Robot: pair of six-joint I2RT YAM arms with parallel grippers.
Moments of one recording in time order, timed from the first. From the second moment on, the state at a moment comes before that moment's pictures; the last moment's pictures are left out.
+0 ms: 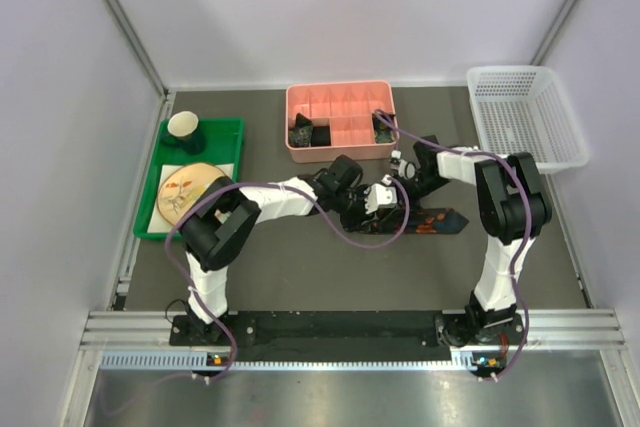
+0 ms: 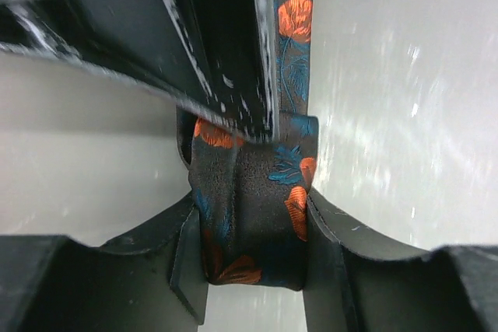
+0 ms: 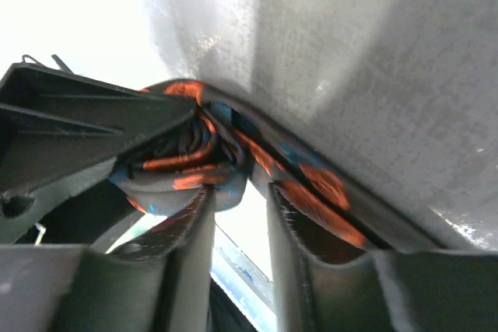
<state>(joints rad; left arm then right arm) -0.80 1.92 1.15 -0.08 0.52 0.52 0.26 1.94 1.14 -0.67 -0.78 0.20</state>
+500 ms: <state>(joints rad) -0.84 2.01 1.40 -0.48 0.40 0.62 0.22 1.94 1.11 -0.63 -0.97 0.22</state>
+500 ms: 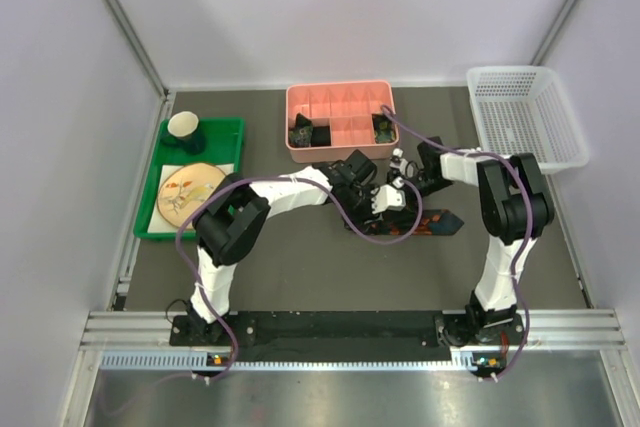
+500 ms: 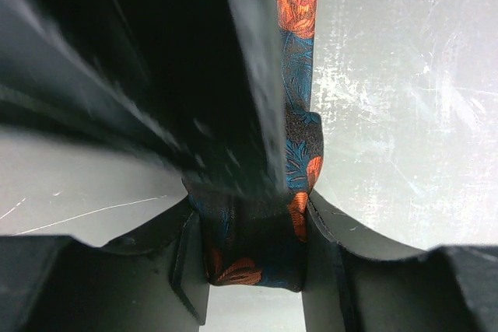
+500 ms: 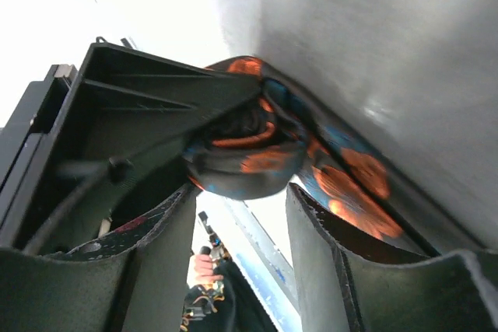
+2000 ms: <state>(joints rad) -0.75 1.99 1.01 0.41 0.72 0.32 0.25 1.96 1.15 -0.71 -0.71 0.23</state>
